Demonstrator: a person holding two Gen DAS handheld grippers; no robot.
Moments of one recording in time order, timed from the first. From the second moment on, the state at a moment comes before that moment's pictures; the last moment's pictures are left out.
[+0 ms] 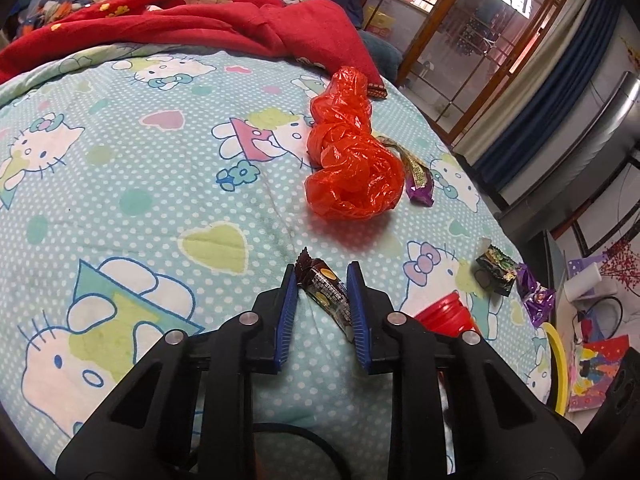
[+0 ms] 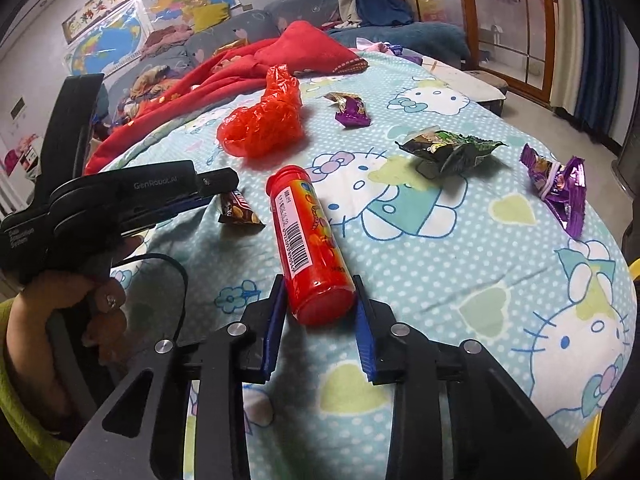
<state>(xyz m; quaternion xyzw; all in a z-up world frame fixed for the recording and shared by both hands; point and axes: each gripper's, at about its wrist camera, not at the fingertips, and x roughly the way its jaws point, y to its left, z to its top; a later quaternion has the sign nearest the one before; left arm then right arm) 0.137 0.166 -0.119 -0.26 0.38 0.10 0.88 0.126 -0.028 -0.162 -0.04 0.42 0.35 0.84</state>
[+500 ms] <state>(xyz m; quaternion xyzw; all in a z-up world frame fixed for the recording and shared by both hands) 0.122 0.139 -0.079 -0.24 0.34 0.05 0.91 0.127 -0.064 -0.143 -0.03 0.40 0.34 0.85</state>
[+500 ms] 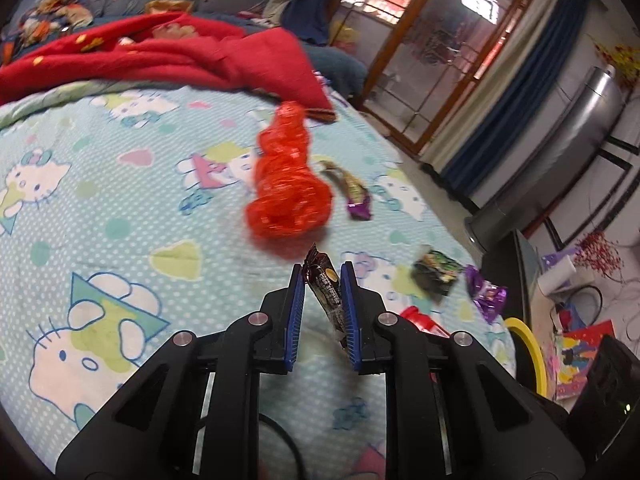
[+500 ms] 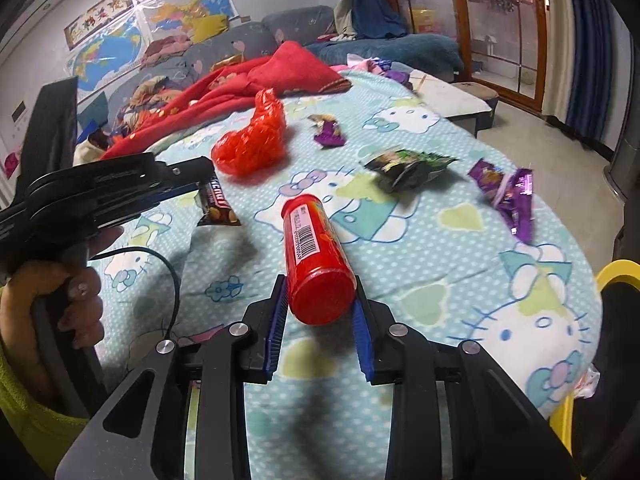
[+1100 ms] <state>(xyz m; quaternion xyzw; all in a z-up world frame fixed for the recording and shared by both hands) 0.119 0.089 -0.053 -0.21 0.32 -0.01 0.92 0.119 -0.111 -0.114 -0.01 0.36 0.31 0.88</state>
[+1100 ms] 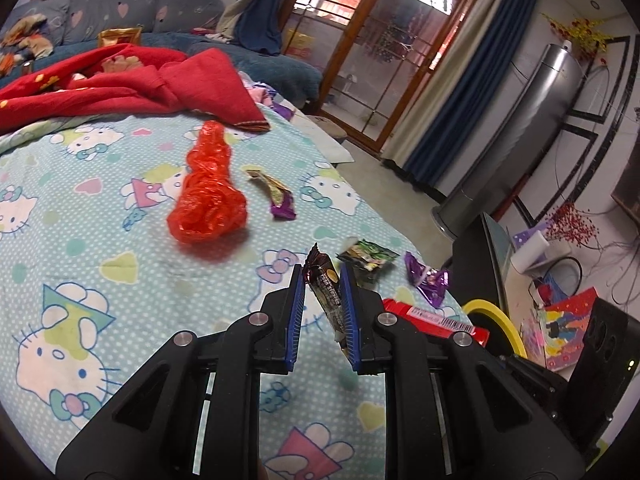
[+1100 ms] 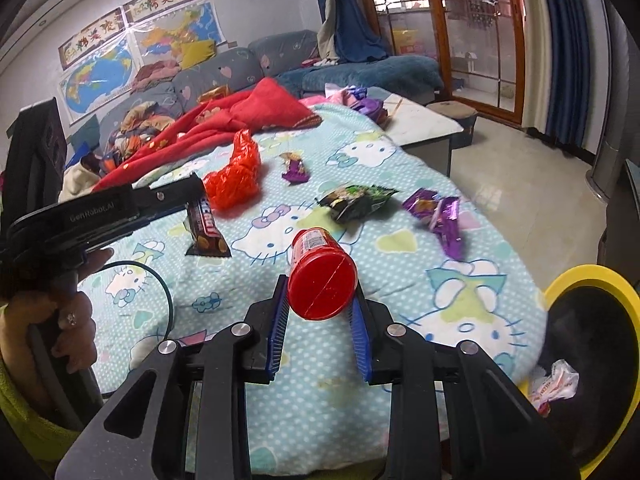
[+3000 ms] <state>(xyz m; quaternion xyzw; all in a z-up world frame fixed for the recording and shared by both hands) 0.130 -0.106 -0.037 -0.06 0.31 -0.19 0.93 0.128 -0.305 -0.102 0.11 0.31 0.10 0.94</state>
